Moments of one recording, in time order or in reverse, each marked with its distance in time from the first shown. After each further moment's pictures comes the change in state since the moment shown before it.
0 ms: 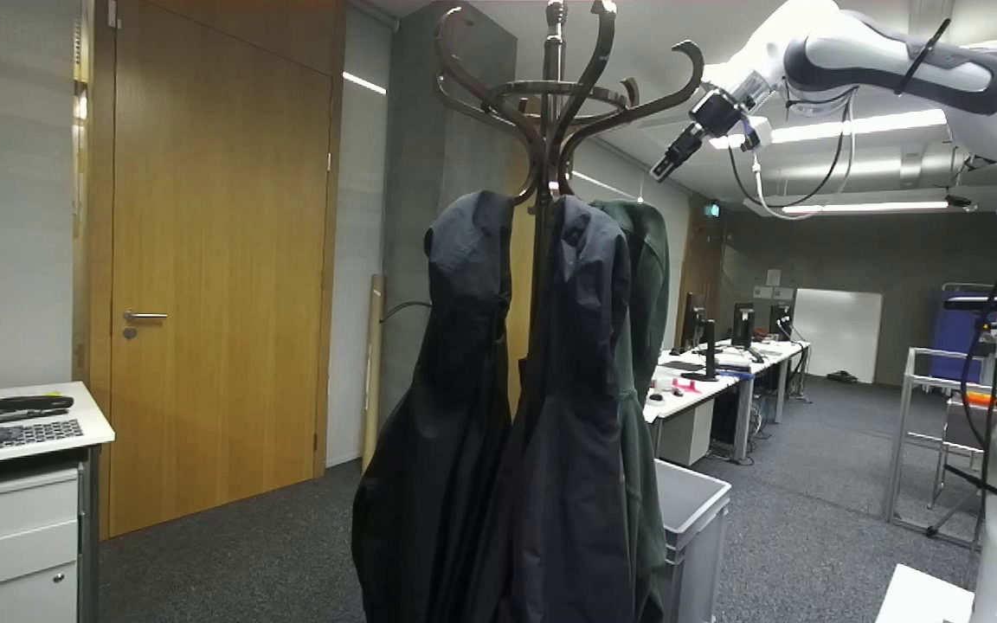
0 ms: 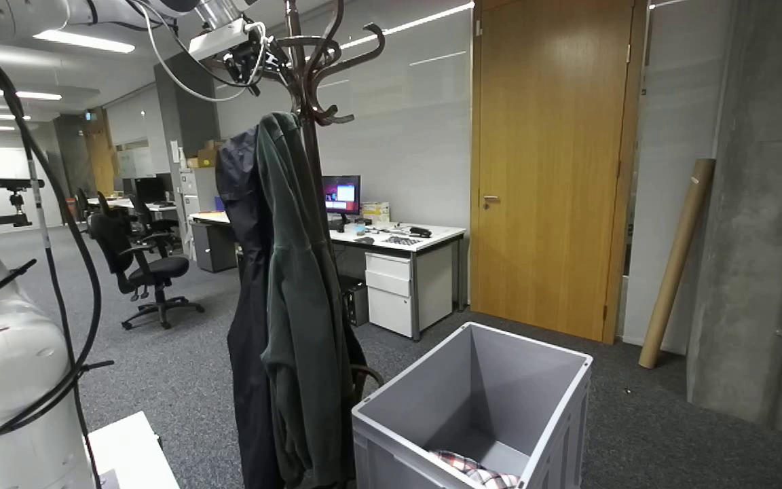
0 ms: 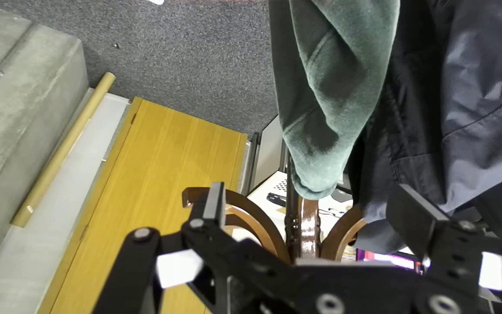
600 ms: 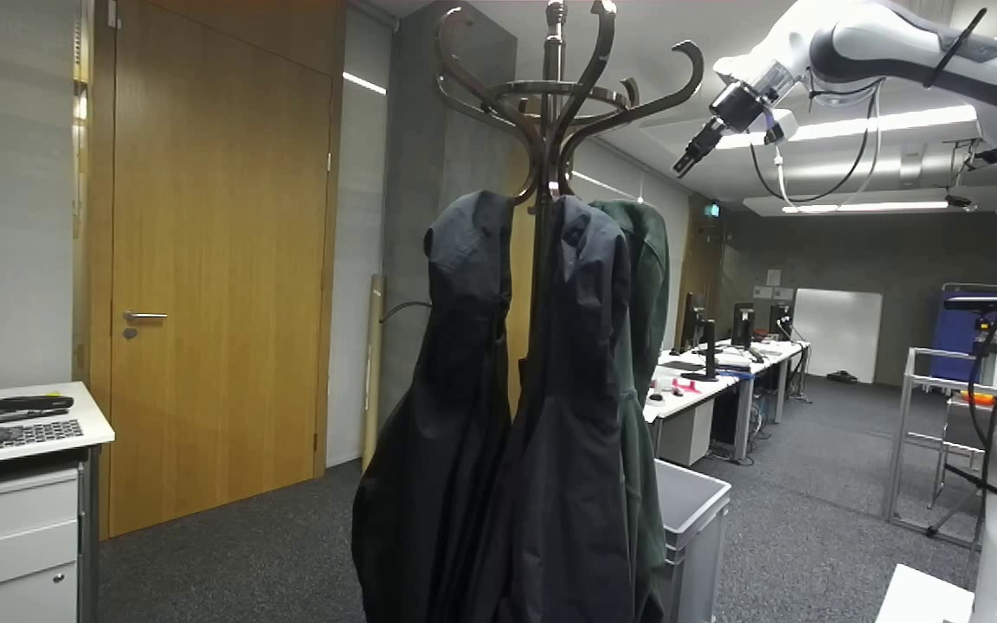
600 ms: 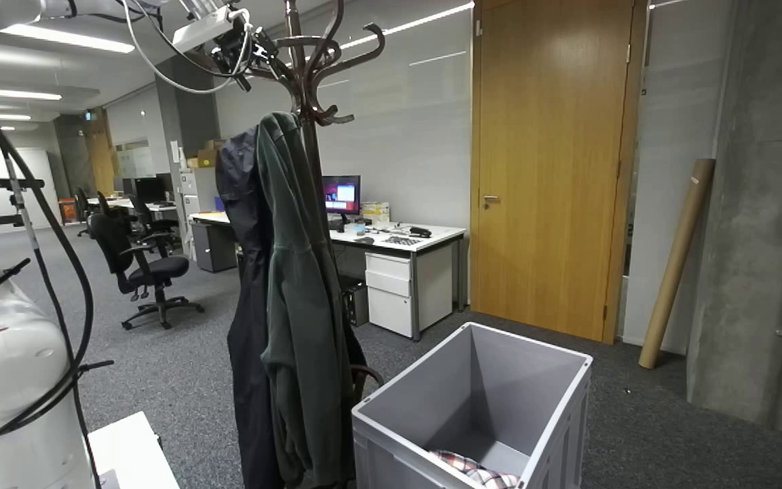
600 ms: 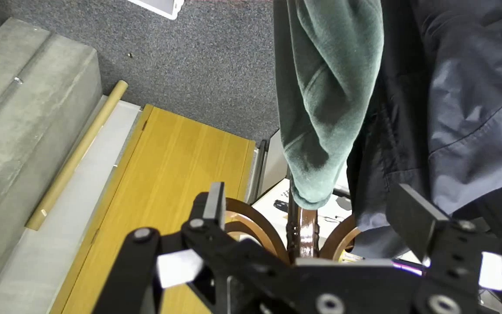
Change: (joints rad) arm -0.006 -0.075 0.000 -0.039 -0.020 -0.051 0.006
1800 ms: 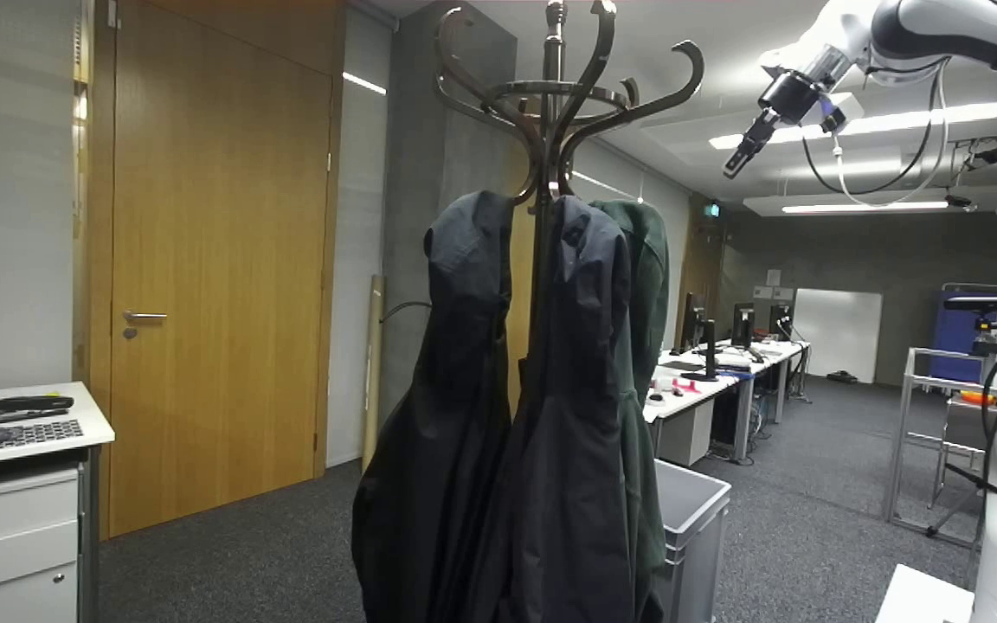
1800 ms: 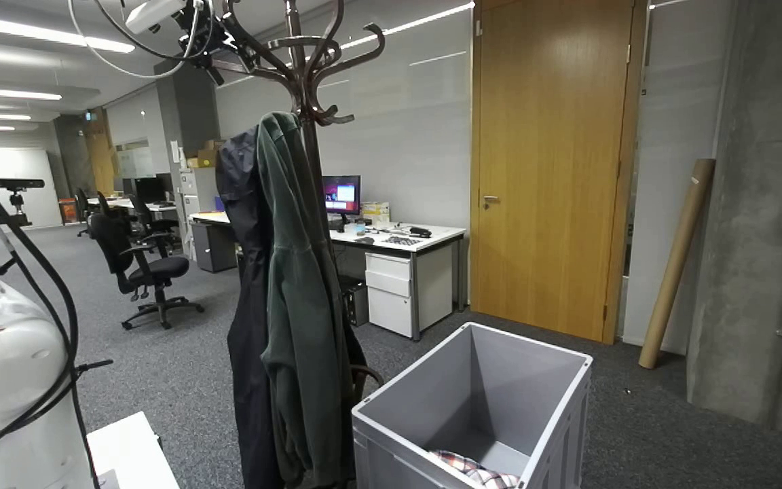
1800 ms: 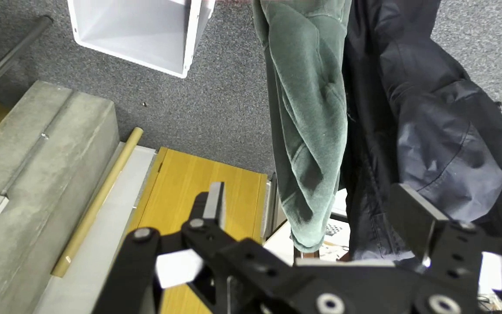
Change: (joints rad) arm -0.026 -0.152 -0.007 -0.053 -0.002 -0.194 0.065
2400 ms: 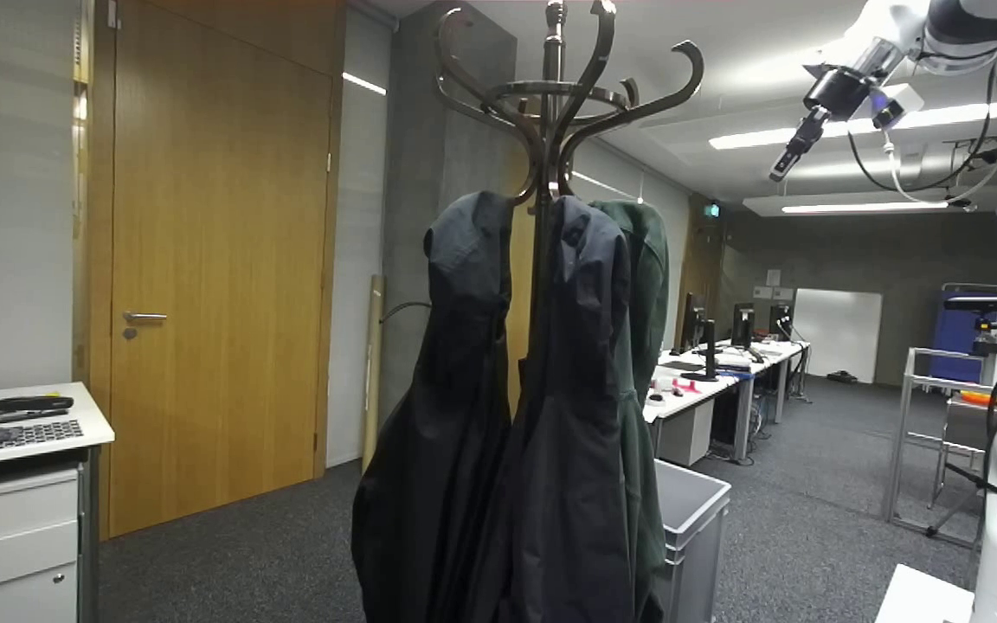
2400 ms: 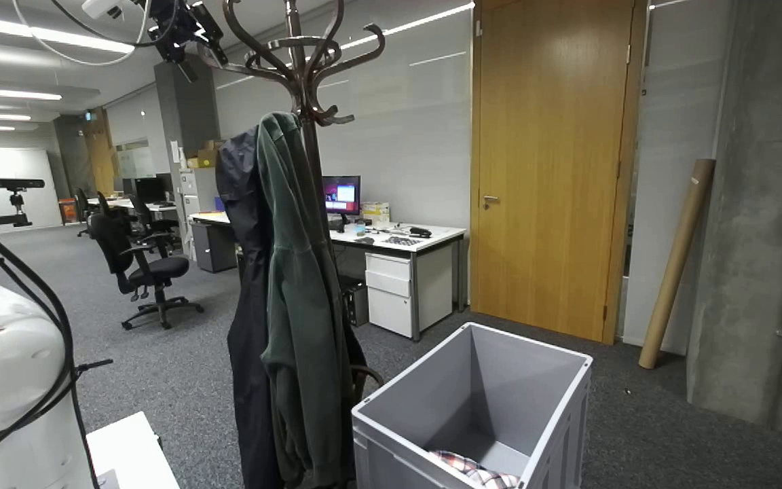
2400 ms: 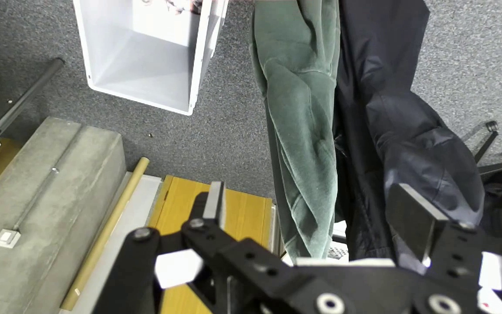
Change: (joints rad) arm 0.000 -0.126 -0.031 -0.048 0.001 -0.148 0.008
